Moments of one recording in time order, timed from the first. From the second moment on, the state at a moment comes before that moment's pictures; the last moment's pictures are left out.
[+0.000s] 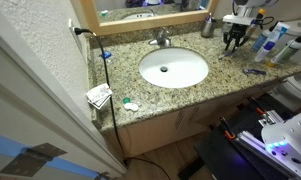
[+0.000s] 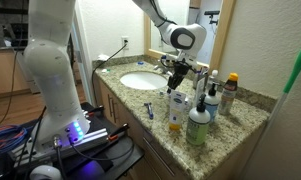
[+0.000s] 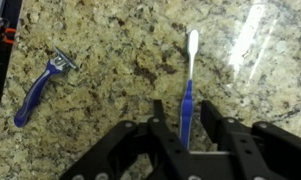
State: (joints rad) arm -0.20 0.35 -0.25 -2.03 0.19 2.05 0.90
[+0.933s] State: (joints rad) arm -0.24 0.09 -0.29 -2.02 0.27 2.10 0.83
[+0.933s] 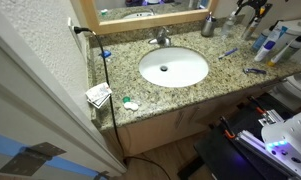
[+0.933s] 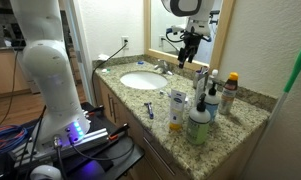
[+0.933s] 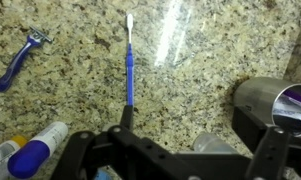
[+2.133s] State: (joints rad) arm -0.23 0.36 -0.23 -1.67 0.46 2.26 0.80
